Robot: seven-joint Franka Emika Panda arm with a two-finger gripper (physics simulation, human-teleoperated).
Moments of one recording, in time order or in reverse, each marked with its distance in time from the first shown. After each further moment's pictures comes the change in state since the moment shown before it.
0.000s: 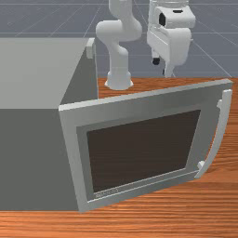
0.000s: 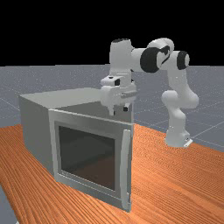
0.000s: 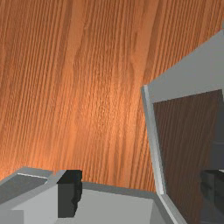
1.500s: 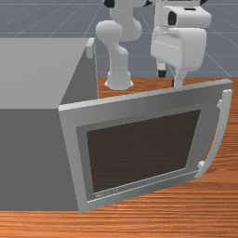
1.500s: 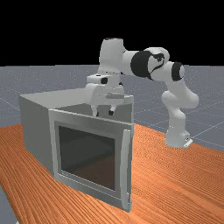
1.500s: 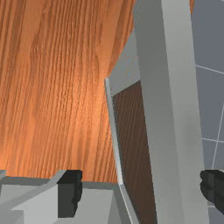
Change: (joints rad) arm 0.019 0.258 -0.019 0.382 -0.043 0.026 -0.014
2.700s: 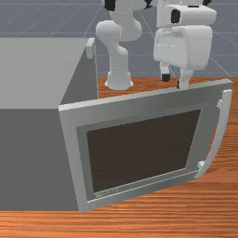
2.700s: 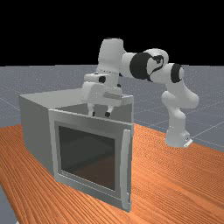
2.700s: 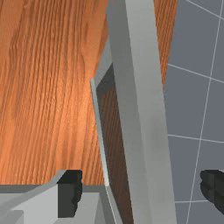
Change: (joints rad) arm 0.001 0.036 0.001 0.041 0.002 0.078 0.003
